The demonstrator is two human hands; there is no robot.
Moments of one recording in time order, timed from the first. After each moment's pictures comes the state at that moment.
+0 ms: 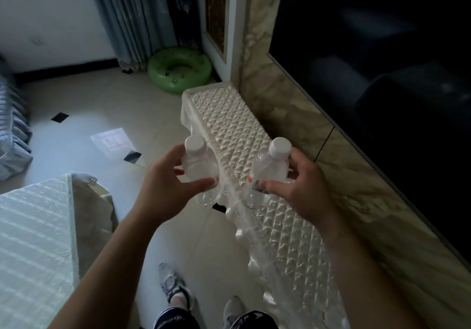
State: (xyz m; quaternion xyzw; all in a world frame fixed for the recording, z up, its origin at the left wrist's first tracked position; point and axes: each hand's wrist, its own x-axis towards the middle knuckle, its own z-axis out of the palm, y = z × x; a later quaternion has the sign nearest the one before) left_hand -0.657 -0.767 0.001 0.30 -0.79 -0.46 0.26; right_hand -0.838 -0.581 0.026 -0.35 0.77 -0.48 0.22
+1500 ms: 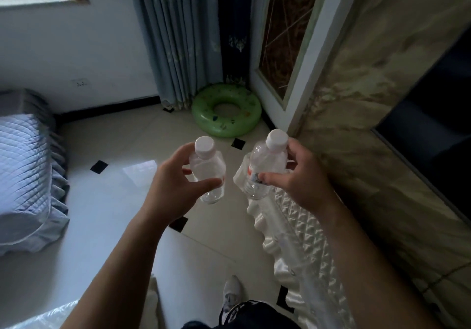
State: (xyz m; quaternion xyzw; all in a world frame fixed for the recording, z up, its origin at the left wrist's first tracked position) left_hand -0.740 -1.360 0.015 0.33 -0.78 -0.46 0.27; right_hand -0.937 -1.209 0.033 -0.40 0.75 -0.48 0.22
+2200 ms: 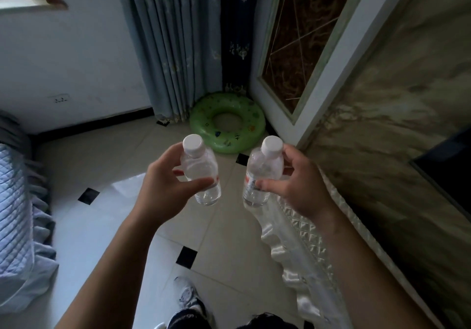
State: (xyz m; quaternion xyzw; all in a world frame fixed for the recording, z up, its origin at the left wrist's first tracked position) left_hand -0.782 -1.630 0.005 0.30 -0.76 -0.52 0.26; right_hand -0.969 -1.456 0.027 -0.37 0.78 -0.46 0.21
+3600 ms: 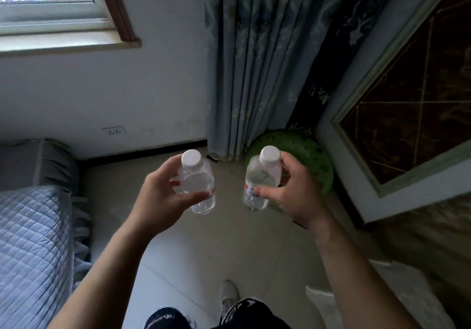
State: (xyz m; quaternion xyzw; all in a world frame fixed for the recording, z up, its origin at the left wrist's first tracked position) left_hand -0.813 -2.143 -0.010 0.37 -0.75 -0.47 0.27; right_hand -1.036 -2.010 -0.005 -0.40 0.75 -0.46 0.28
